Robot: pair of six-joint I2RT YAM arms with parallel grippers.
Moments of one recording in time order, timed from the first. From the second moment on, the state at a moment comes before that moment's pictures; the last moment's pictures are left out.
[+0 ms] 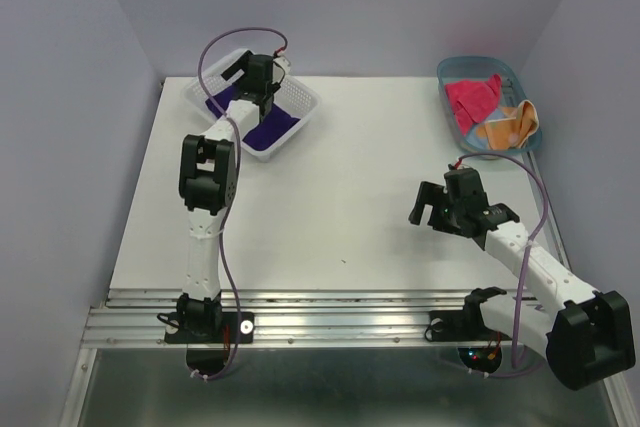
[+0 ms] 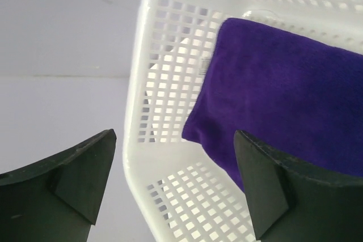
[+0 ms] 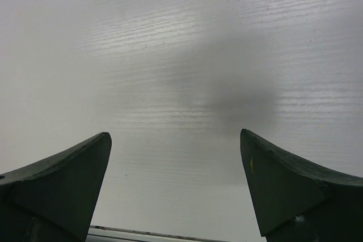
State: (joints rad) left arm -0.23 2.34 1.94 -0.07 -0.53 0.83; right arm 0.30 1.03 0.62 -0.50 0.06 0.52
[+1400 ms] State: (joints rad) left arm -0.59 1.42 1.04 -0.01 -0.02 -0.38; right arm -0.13 2.33 2.09 -0.44 0.18 0.29
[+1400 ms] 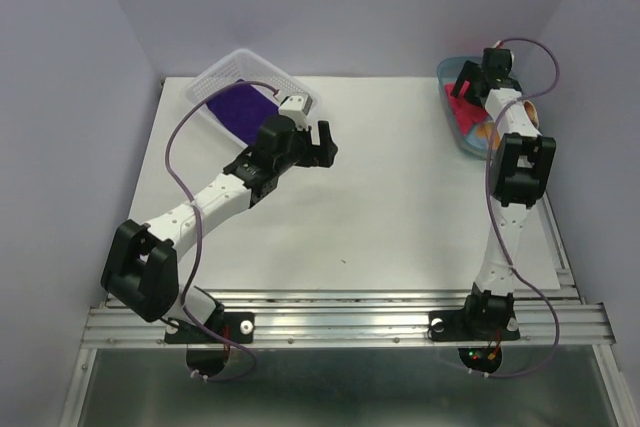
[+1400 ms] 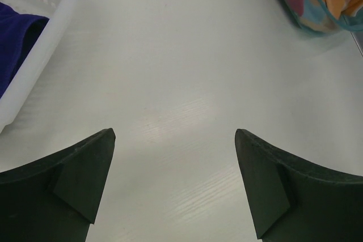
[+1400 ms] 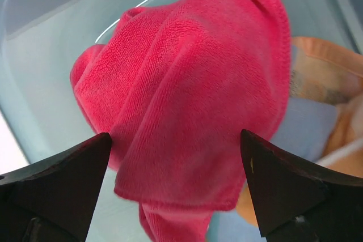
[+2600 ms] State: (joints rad) left arm -0.66 1.20 0.93 0.00 -0.09 -0.46; right arm -0.10 1.69 2.00 -0.44 -0.38 0.29
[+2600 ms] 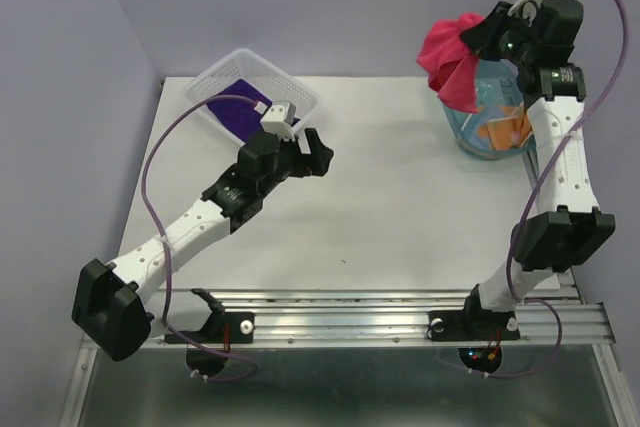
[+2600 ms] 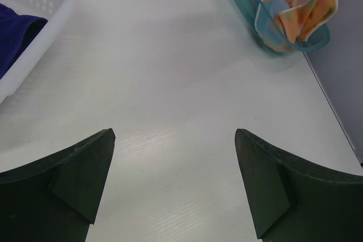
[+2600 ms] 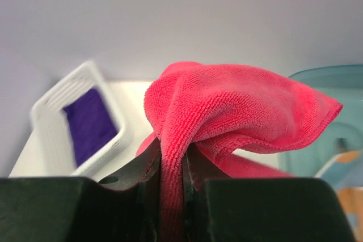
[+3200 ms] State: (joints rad) left arm -0.66 1.10 0.78 -0.05 -0.21 -0.59; right arm 0.05 1.28 1.02 -0.47 -0.08 0.49
